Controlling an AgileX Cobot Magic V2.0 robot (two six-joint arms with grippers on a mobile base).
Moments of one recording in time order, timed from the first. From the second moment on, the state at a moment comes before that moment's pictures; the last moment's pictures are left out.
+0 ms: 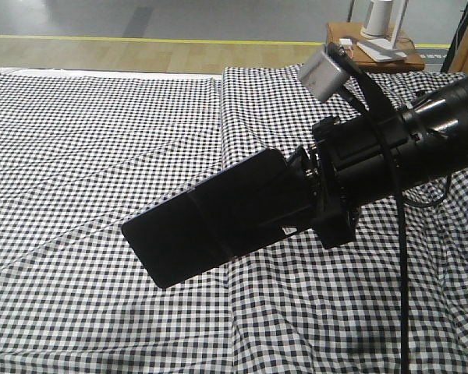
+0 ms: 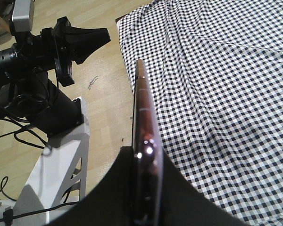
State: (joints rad) left arm 0.00 -0.02 0.03 -0.14 0.23 0.14; right arm 0.32 1.39 -1.24 0.99 1.23 -0.98
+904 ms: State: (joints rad) left arm 0.00 -0.02 0.03 -0.14 0.23 0.14; right arm 0.32 1.39 -1.24 0.99 1.23 -0.98
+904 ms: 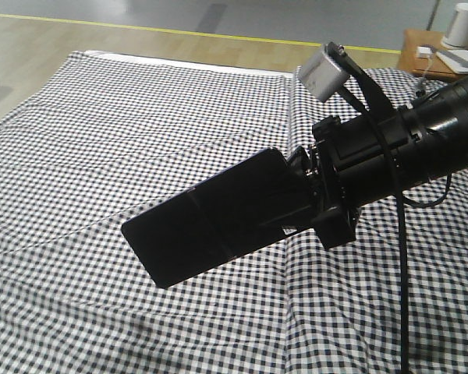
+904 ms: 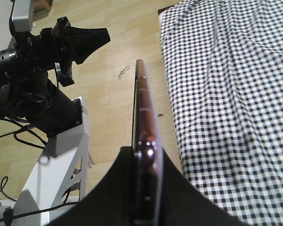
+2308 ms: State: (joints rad) left arm 0.00 -0.02 0.03 -0.14 0.23 0.14; right arm 0.32 1.39 -1.24 0.99 1.23 -0.98
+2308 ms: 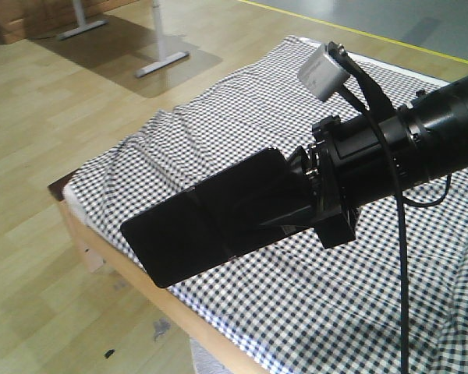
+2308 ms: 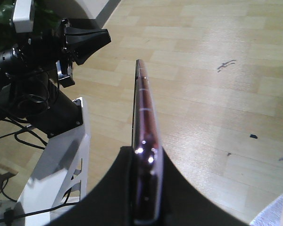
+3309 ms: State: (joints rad) left arm 0.00 -0.02 0.03 -0.14 0.23 0.14; right arm 0.32 1.39 -1.24 0.99 1.23 -0.98
